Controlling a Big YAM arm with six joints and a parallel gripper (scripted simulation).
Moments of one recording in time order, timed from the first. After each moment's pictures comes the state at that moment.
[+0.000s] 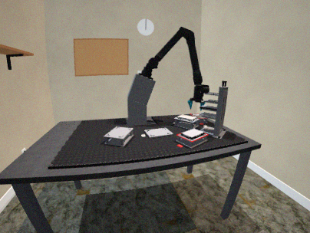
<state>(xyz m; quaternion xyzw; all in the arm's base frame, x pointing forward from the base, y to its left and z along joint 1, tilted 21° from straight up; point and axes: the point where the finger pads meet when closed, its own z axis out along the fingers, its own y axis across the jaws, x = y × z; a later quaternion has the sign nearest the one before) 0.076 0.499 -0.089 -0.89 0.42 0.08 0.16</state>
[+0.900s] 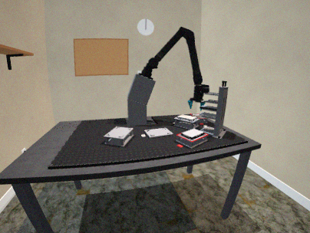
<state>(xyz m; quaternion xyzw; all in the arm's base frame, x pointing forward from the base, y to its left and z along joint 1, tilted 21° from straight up) 0.076 0.499 -0.088 -0.89 0.42 0.08 0.16</state>
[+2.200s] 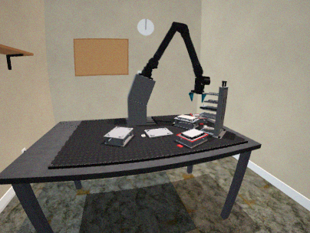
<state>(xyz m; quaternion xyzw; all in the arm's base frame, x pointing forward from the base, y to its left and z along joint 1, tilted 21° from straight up) 0.075 0.479 -0.021 -0.89 0.42 0.08 0.16</state>
